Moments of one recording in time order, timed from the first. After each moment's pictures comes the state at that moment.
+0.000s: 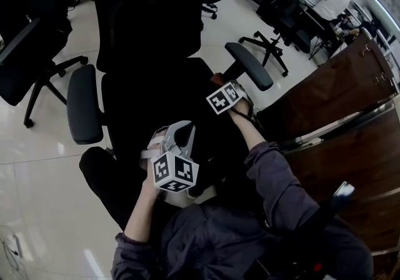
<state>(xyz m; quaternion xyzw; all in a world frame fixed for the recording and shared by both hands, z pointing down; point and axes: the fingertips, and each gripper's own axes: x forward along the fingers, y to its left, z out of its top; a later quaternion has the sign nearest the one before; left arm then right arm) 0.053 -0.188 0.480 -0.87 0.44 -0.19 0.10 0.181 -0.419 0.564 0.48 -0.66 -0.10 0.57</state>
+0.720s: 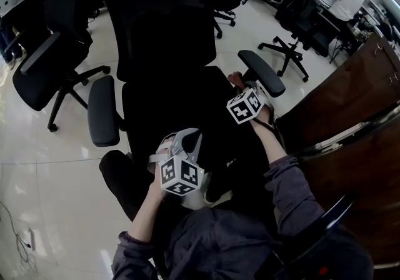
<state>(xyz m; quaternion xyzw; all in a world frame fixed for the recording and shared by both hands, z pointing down) 0.037 -0.183 0.486 -0.86 0.44 -0.24 0.11 0.164 -0.399 0.496 0.49 -0.70 -0.15 0.50</state>
